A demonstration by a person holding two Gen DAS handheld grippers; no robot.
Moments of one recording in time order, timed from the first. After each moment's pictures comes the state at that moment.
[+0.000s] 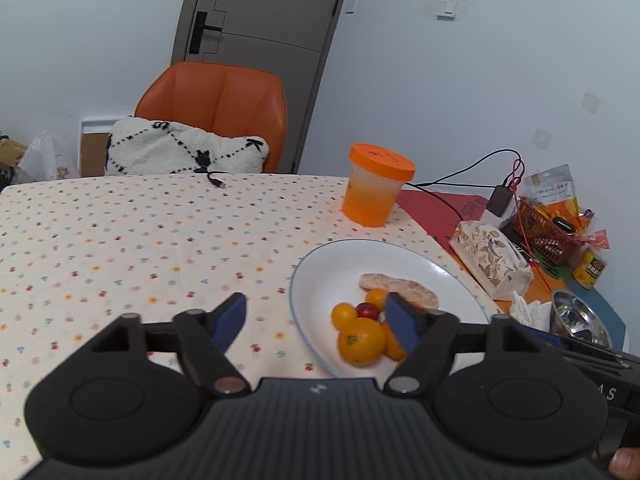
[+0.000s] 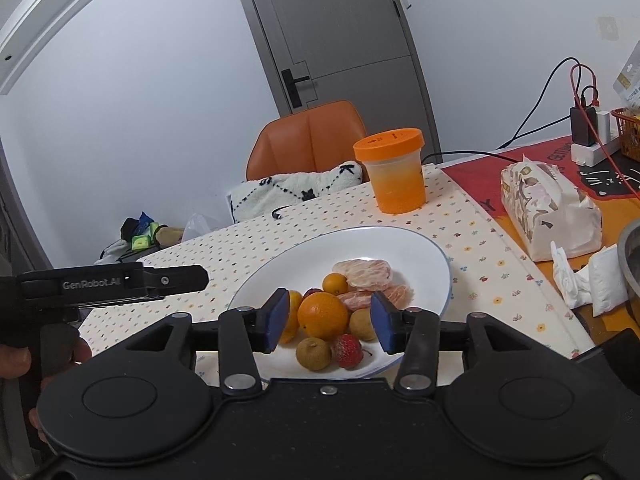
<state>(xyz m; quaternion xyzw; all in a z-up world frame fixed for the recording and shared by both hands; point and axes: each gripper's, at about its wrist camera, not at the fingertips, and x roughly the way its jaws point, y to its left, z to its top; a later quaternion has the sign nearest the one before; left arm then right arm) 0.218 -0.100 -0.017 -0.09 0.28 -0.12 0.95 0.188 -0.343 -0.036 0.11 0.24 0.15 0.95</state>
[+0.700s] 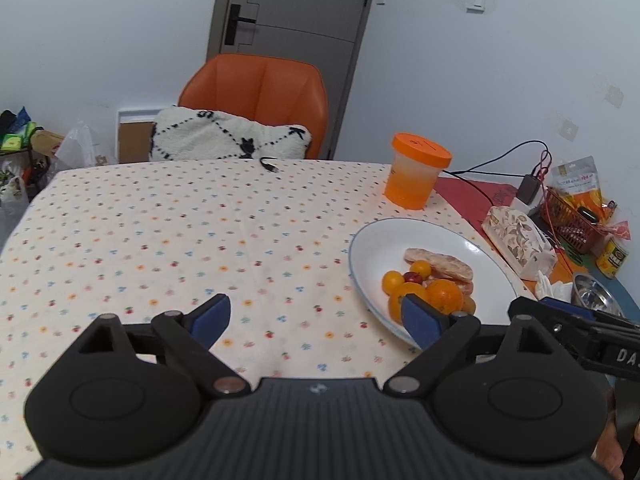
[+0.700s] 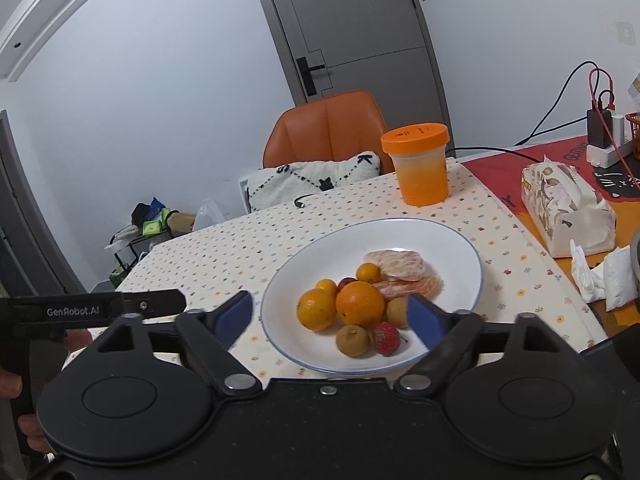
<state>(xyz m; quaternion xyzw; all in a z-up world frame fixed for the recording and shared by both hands) 0.181 -0.065 -0.009 -0.08 0.31 -0.07 0.95 0.175 -0.321 -0.020 0.11 0.25 0.16 0.95</state>
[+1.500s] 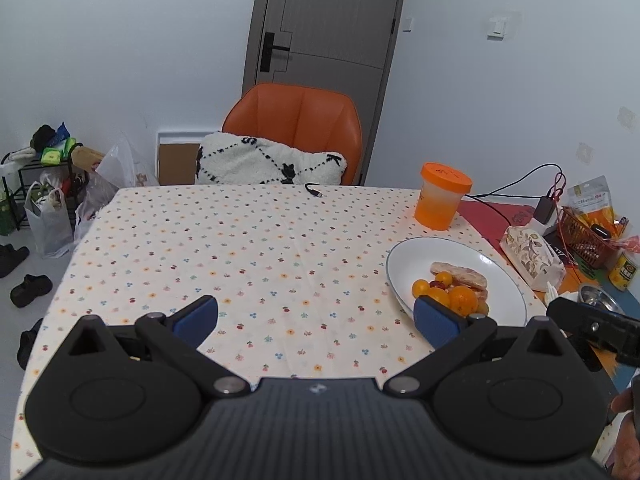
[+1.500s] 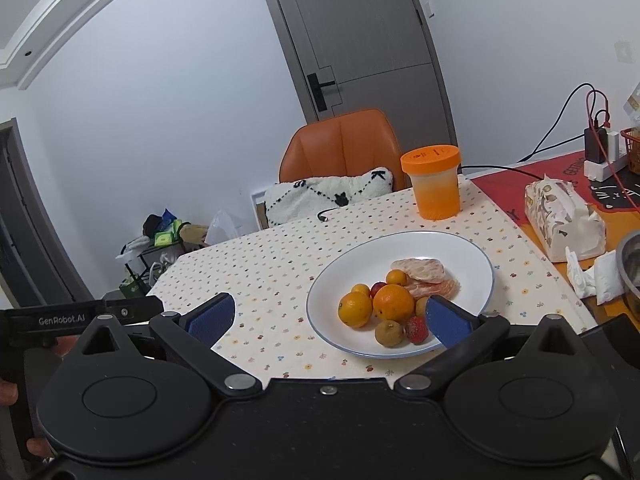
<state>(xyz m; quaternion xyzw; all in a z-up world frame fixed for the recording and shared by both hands) 0.121 -0.037 0.024 -0.07 0.28 -0.02 0.96 0.129 -0.308 0.010 0.11 0.23 0.17 0.95</state>
